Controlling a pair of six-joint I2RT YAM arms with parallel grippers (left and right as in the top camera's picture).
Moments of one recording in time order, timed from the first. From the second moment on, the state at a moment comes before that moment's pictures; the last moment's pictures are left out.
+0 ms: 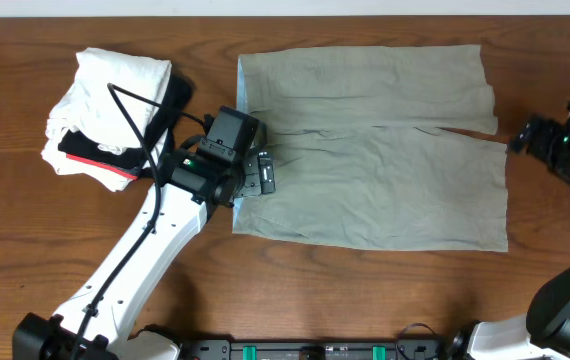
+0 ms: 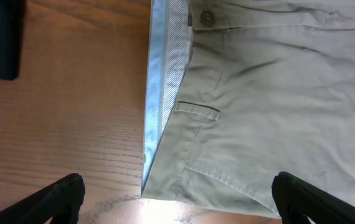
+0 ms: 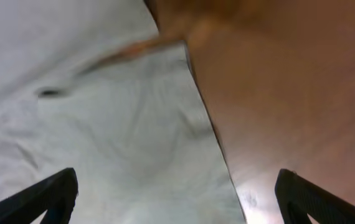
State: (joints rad) left arm -0.44 1.43 1.13 -0.87 -0.09 -0.52; right arm -0.46 1.67 1.40 -0.98 -0.16 0.13
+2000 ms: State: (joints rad) left arm -0.44 1.43 1.13 -0.82 -0.09 -0.52; right arm -0.46 1.61 0.78 -0.63 0.02 0.51
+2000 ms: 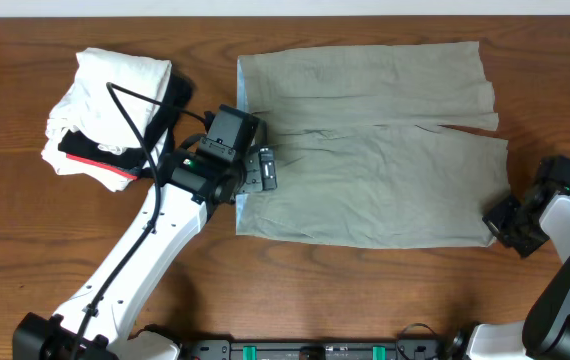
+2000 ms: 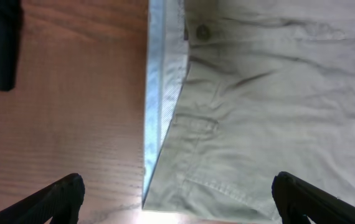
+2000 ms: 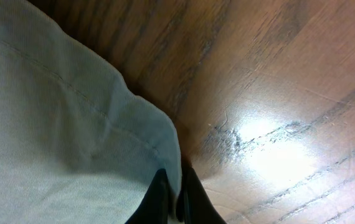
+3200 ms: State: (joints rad) left arm -0.44 1.66 0.89 -0.72 0.04 -0.62; right arm -0.46 1.61 0.78 -0.64 0.02 0.51
